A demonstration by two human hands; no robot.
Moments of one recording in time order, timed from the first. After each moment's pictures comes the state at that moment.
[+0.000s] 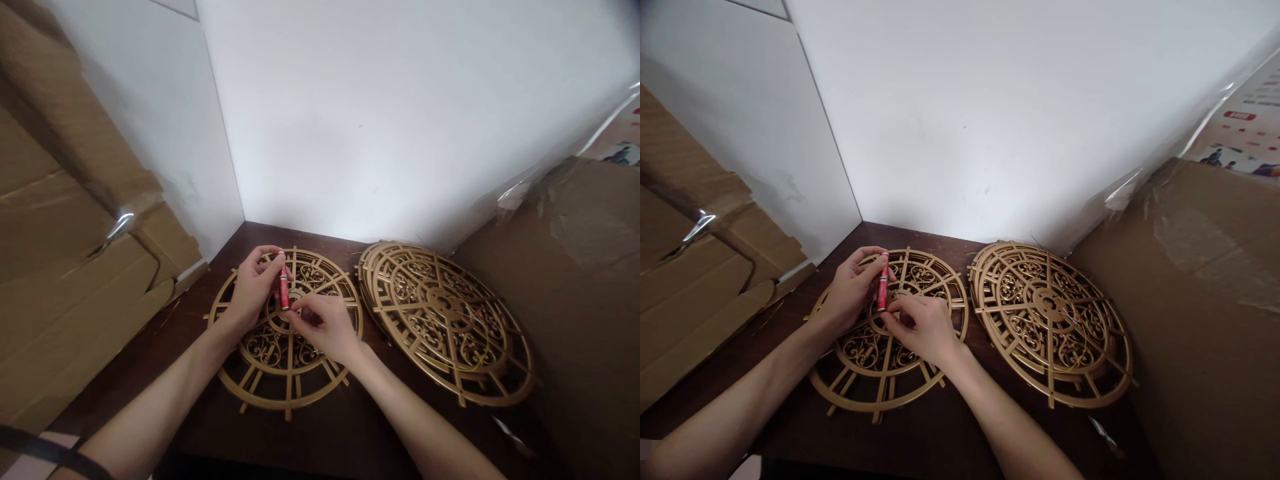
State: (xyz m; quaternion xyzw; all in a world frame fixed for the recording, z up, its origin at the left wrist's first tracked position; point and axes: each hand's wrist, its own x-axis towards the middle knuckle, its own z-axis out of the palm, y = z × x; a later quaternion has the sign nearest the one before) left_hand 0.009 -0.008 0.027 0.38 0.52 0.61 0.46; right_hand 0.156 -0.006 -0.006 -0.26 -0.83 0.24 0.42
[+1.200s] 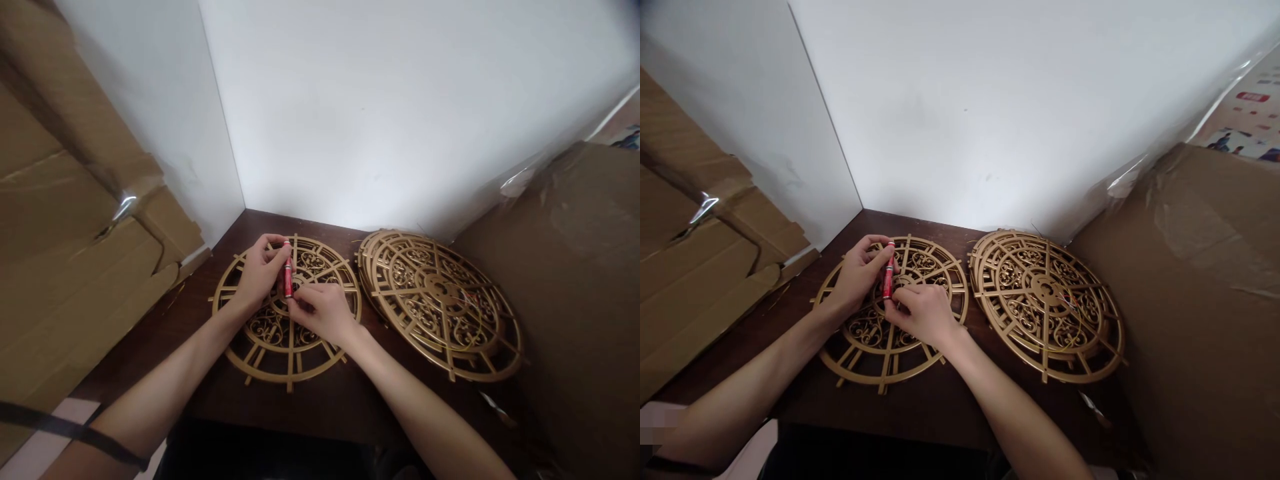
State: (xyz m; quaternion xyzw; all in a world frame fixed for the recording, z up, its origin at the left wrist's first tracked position) left_hand 0.013 -0.008 0.021 0.43 0.52 0.59 0.44; right_hand 0.157 -0.008 -0.007 -0.26 -0.88 0.13 0.37
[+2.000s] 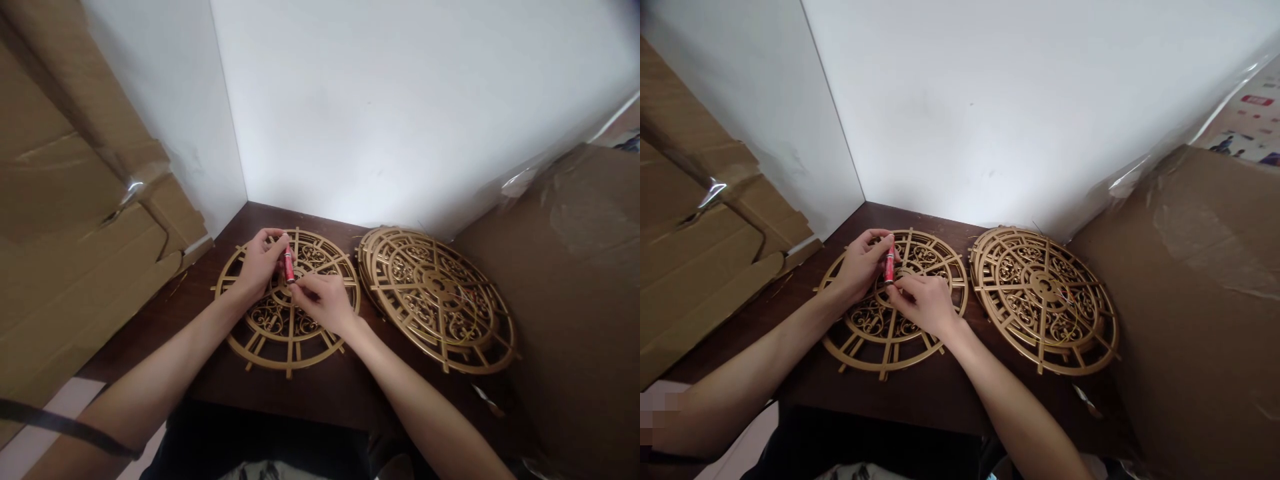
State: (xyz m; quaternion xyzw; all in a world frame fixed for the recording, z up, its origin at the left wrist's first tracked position) left_hand 0.012 -0.004 0.016 0.37 0.50 0.63 0.46; right_hand 0.159 -0.007 -0.006 -0.25 -0.86 0.19 0.40
